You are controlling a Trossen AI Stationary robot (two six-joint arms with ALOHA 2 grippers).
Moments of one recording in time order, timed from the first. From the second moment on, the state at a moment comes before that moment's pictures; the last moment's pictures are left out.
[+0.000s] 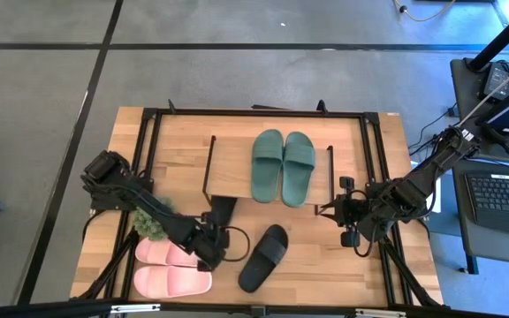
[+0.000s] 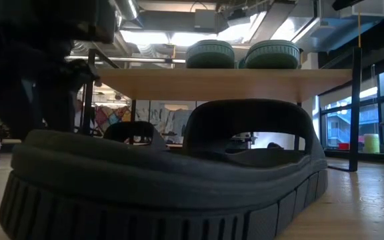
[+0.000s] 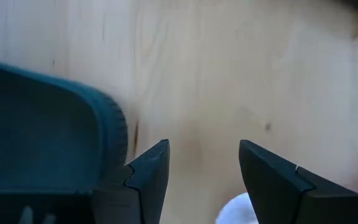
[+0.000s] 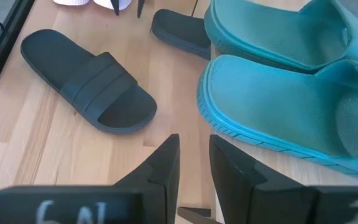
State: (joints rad) left arm -0.57 1.76 1.06 -0.59 -0.26 -0.56; right arm 0.70 1.12 1.02 -0.84 0.60 0.41
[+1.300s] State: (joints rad) left arm -0.42 1.77 1.03 -0.61 -0.28 -0.54; right arm 0.70 1.12 1.02 -0.84 0.61 0.41
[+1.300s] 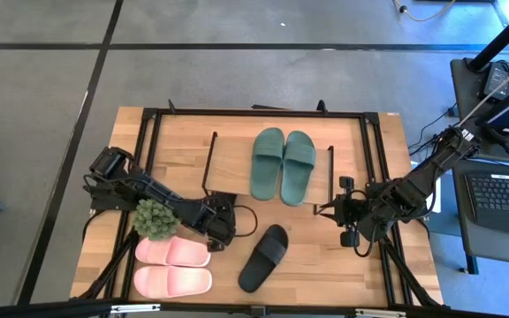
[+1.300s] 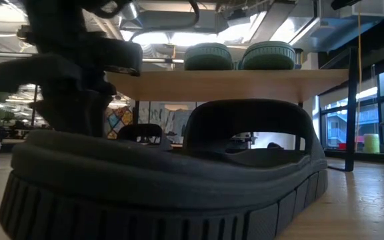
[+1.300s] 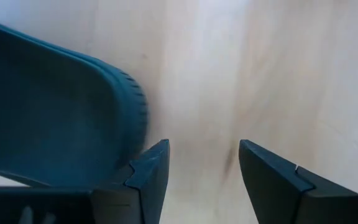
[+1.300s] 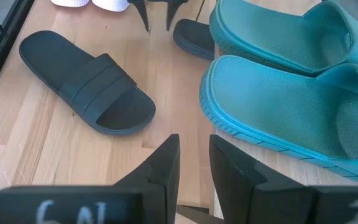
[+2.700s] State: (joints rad) left arm -0.55 1.83 1.23 -0.18 -0.48 -0.01; right arm 0.70 1.12 1.02 -0.83 0.61 0.41
